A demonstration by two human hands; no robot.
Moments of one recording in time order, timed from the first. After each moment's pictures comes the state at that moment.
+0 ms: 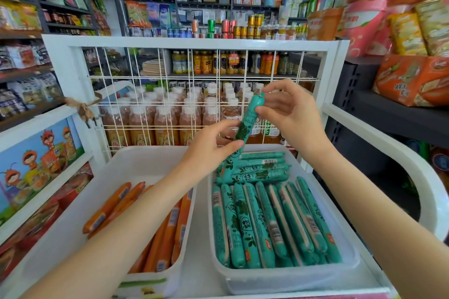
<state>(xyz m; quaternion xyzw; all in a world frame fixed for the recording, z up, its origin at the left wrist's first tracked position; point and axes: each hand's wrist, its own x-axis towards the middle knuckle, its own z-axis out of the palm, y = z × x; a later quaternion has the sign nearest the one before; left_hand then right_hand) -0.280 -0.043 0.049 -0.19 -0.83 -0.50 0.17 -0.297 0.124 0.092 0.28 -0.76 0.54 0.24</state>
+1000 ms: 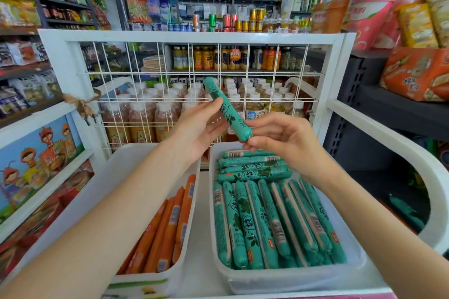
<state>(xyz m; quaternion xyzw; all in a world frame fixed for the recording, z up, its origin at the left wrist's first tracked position) -0.294 -0.048 0.081 0.00 -0.51 -0.86 0.03 -0.280 0.123 0.063 0.38 -0.68 0.63 0.05</state>
